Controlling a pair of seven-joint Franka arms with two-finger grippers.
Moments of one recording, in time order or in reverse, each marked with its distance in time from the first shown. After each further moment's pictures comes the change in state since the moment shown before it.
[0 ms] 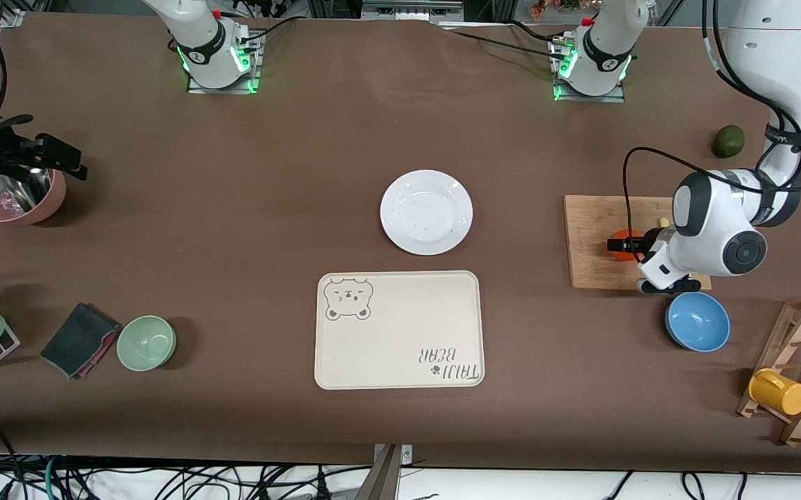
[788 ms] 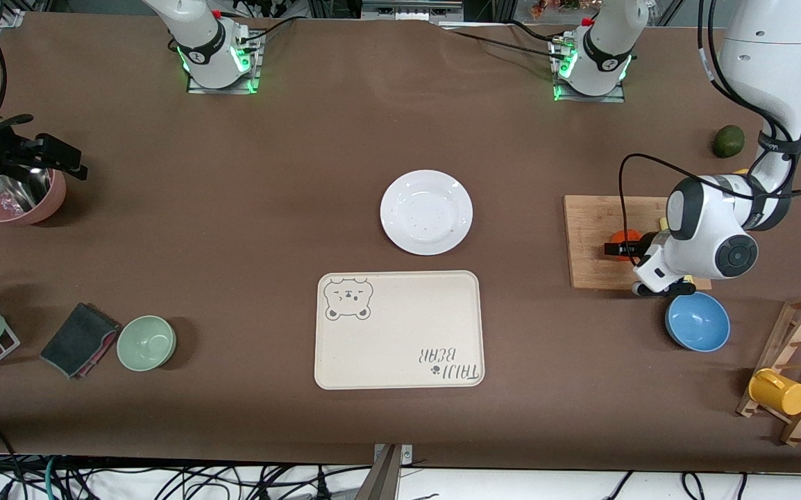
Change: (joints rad) left arm 0.000 0.034 0.000 0.000 0.000 0.036 0.000; right arm 0.000 0.000 0.000 0.000 0.000 0.000 -0.001
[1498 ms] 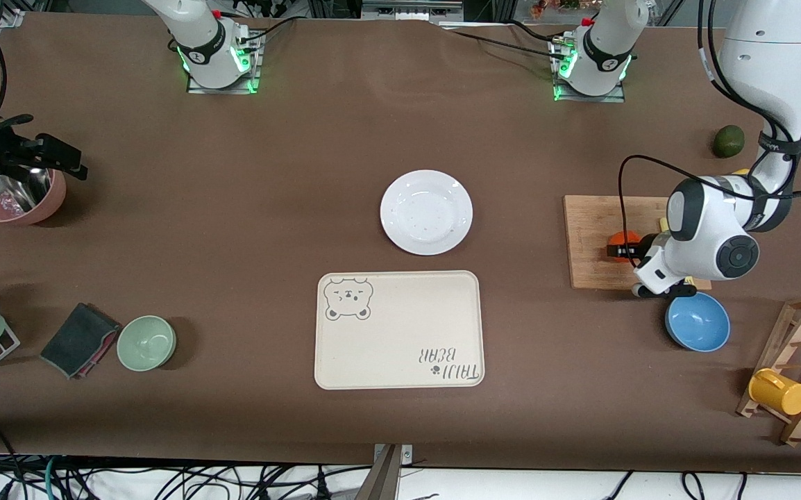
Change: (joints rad) left arm -0.010 -0.001 -0.005 0.021 0.000 0.000 0.000; right arm 0.000 0.000 0.000 0.000 0.000 0.000 0.000
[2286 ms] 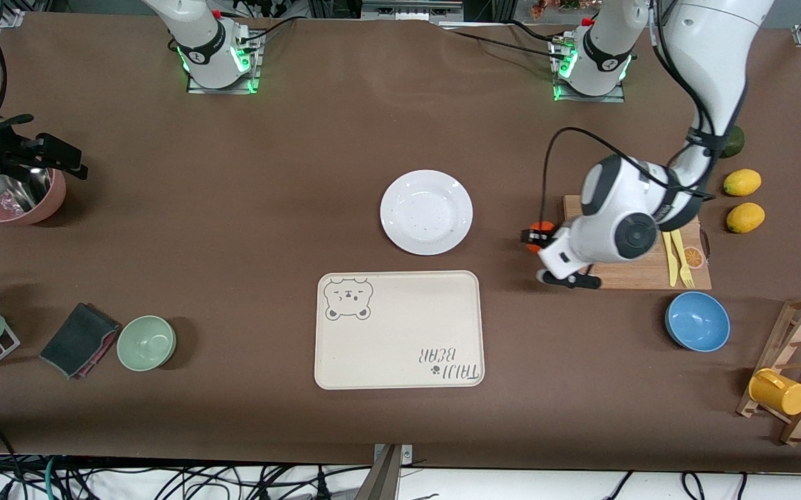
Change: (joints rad) left arm -0.075 -0.036 -0.322 0.029 -0.069 -0.002 -0.257; right arm 0.000 0.000 0.000 0.000 0.000 -0.008 0.000
